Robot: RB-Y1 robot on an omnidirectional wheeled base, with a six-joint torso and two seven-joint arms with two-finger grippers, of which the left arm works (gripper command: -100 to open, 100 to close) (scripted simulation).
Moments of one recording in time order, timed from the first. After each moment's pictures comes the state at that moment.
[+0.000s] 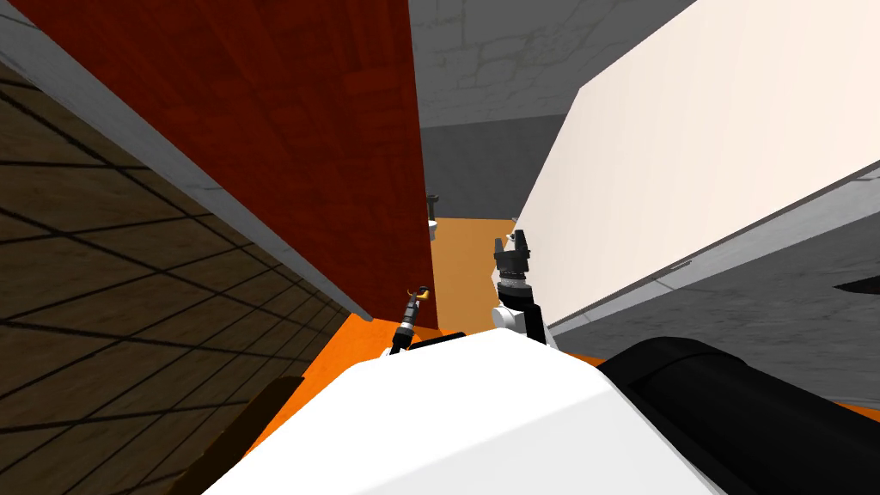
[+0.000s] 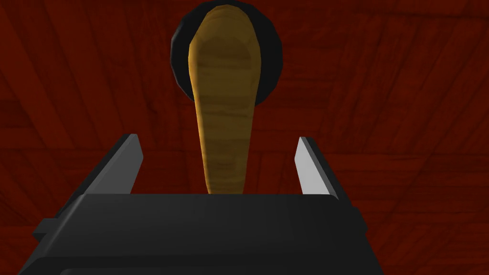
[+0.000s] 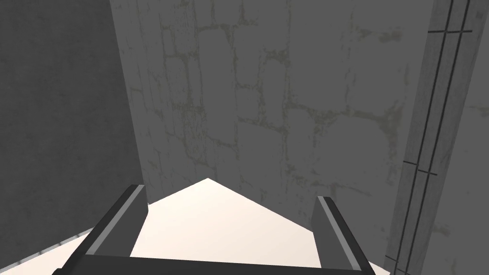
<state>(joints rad) 0.11 0.07 -0.32 -0.96 -0.05 -0.74 0.07</state>
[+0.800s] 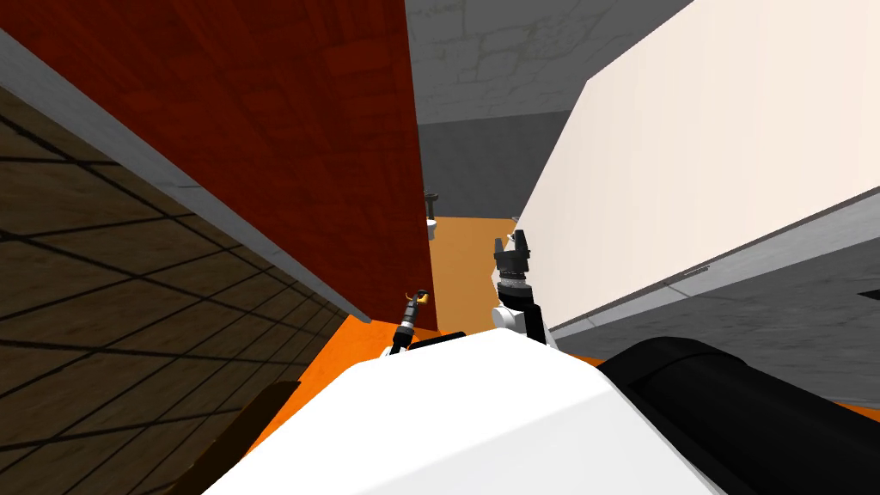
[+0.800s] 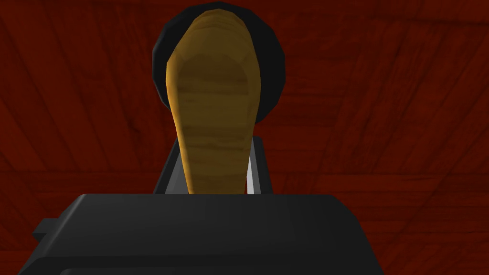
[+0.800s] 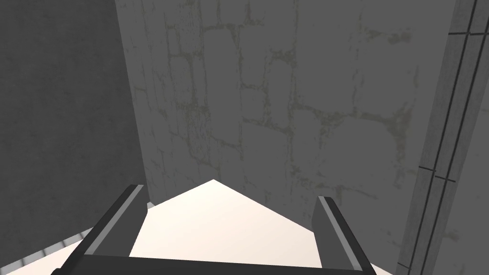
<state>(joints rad) 0.10 0.06 -0.31 -0.95 -0.05 -0.74 0.06</state>
